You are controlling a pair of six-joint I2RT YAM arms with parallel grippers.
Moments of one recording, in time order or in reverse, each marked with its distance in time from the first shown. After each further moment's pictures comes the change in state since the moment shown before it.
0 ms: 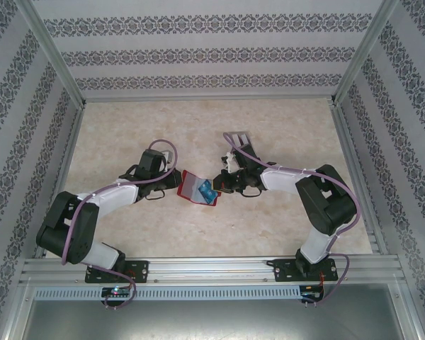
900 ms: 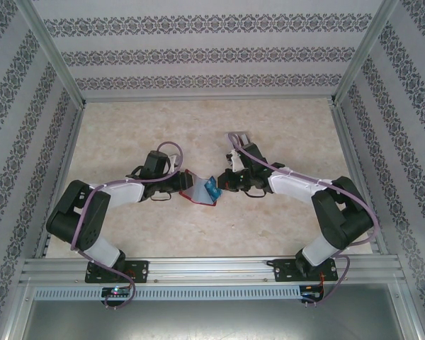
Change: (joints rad) left arm -0.013 0.114 -0.003 0.125 0.199 -0.056; right arm 0.001 -0.141 -0.029 -0.082 0.105 -0.042
